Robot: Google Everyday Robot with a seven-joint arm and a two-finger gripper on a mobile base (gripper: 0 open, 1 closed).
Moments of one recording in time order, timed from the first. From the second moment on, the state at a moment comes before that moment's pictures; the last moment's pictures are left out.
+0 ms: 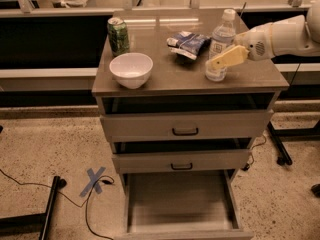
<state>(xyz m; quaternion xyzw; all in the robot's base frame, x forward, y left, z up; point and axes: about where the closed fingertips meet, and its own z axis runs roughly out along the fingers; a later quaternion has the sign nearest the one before) 0.694 -0.189 0.892 -0.41 0.76 0.25 0.44</state>
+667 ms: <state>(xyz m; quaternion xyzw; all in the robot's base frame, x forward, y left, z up) 0.683 -0.153 0.911 -0.46 0.70 0.31 0.45</state>
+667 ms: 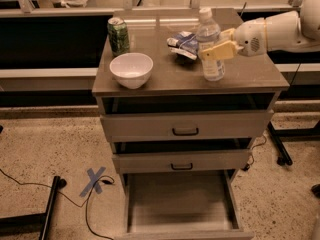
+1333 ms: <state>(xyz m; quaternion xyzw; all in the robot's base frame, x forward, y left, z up) 0.632 -0.195 0.971 -0.51 0.60 0.30 0.53</state>
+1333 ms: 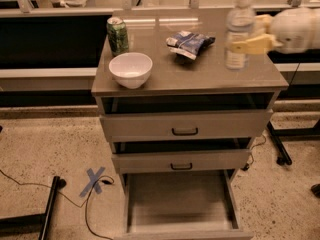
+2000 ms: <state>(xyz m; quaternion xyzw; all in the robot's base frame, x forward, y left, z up) 0.507 -0.327 0.882 -0.51 0.68 0.25 0.47</state>
